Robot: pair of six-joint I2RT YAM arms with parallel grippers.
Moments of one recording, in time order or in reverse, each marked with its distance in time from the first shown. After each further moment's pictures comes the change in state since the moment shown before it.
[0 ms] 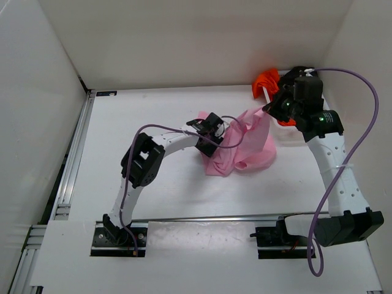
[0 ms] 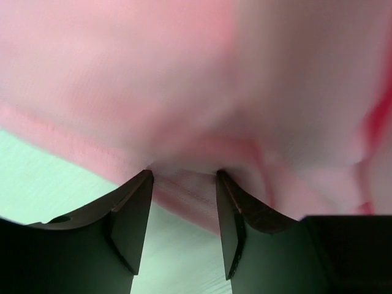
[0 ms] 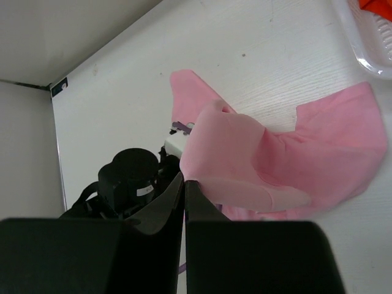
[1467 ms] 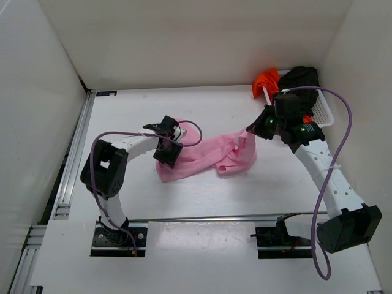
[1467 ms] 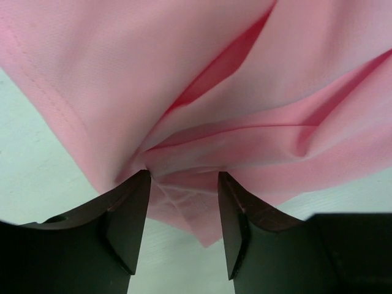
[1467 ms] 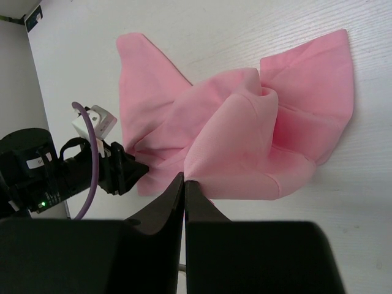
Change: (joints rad) left arm 0.280 -0.411 -0.536 -0.050 0.103 0.008; right arm 0.109 -0.048 -0.261 0.081 -0.062 0.061
